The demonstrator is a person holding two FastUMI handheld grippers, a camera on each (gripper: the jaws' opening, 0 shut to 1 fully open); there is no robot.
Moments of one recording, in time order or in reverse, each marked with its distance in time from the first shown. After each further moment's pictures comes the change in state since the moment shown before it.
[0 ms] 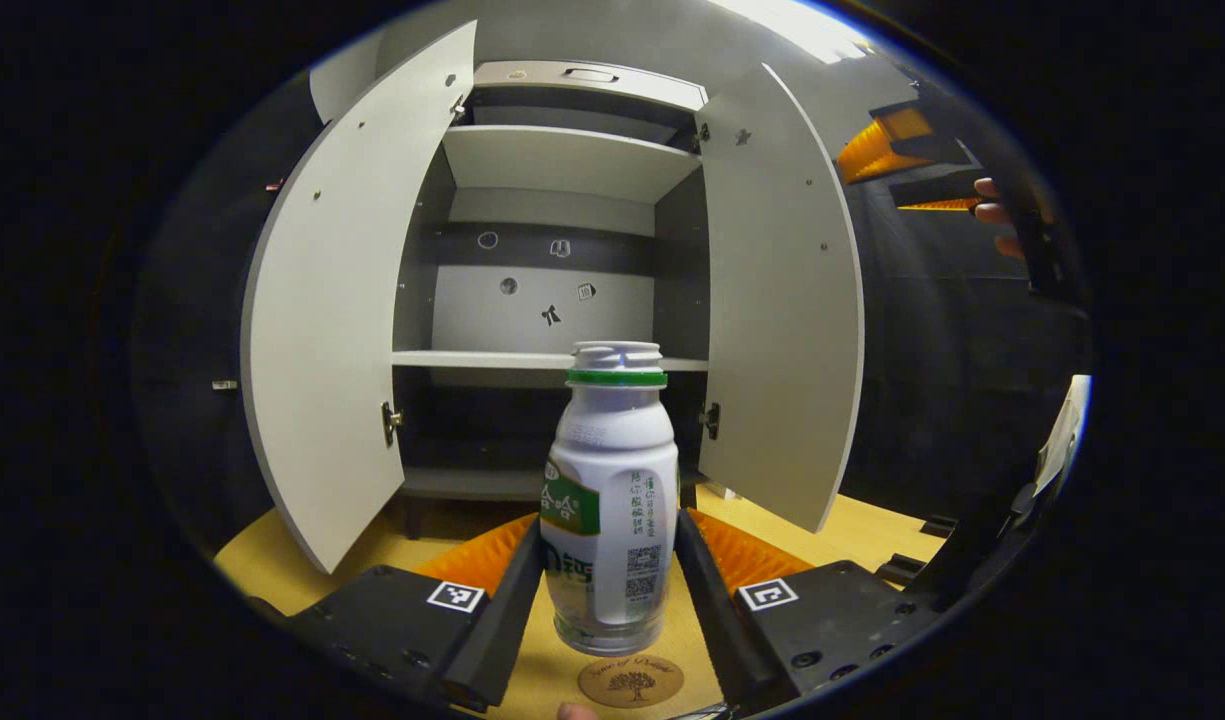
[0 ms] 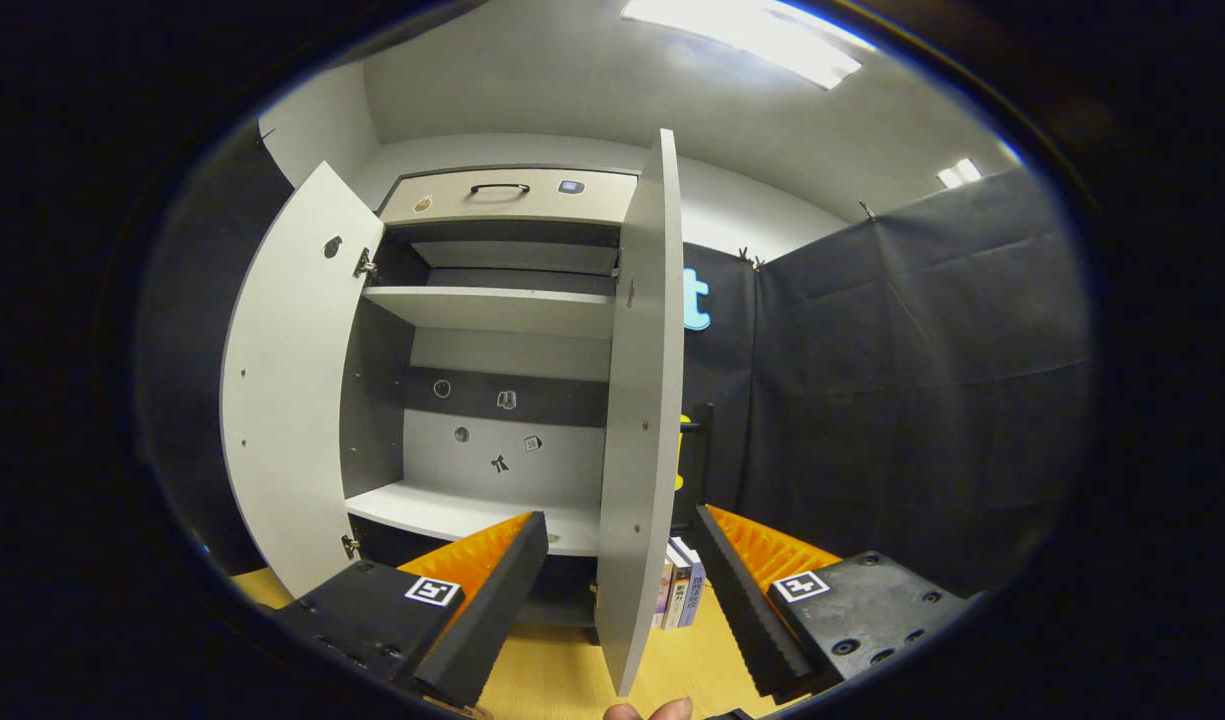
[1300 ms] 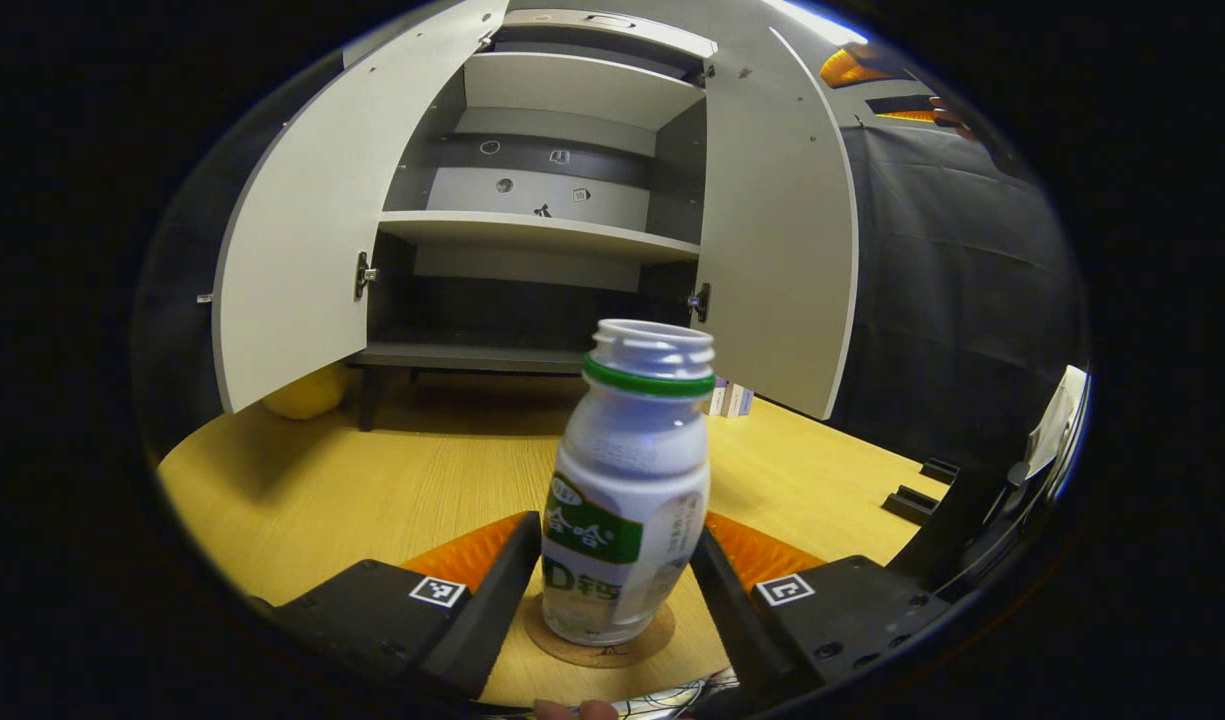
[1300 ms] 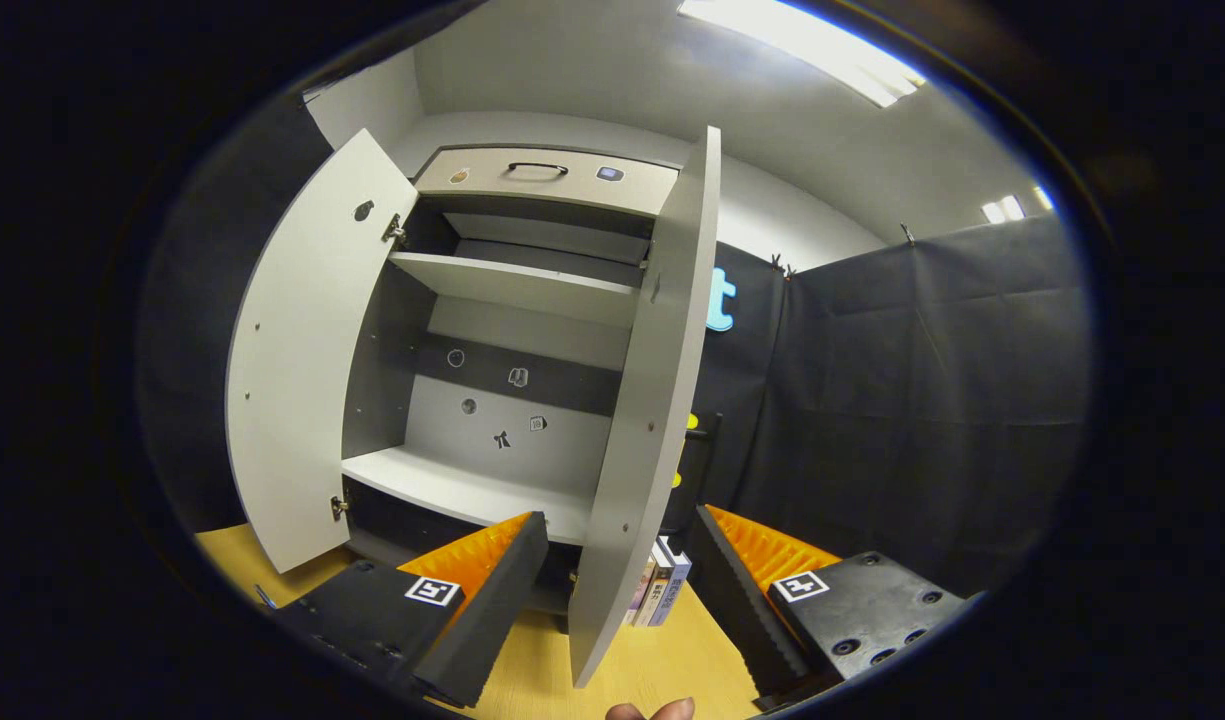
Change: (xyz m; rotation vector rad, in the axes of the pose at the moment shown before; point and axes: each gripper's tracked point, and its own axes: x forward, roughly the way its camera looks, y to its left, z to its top) left arm 0.011 -0.011 -0.124 -0.049 0.143 -0.041; right arm 0.004 -0.003 0.004 -0.123 0.034 0.050
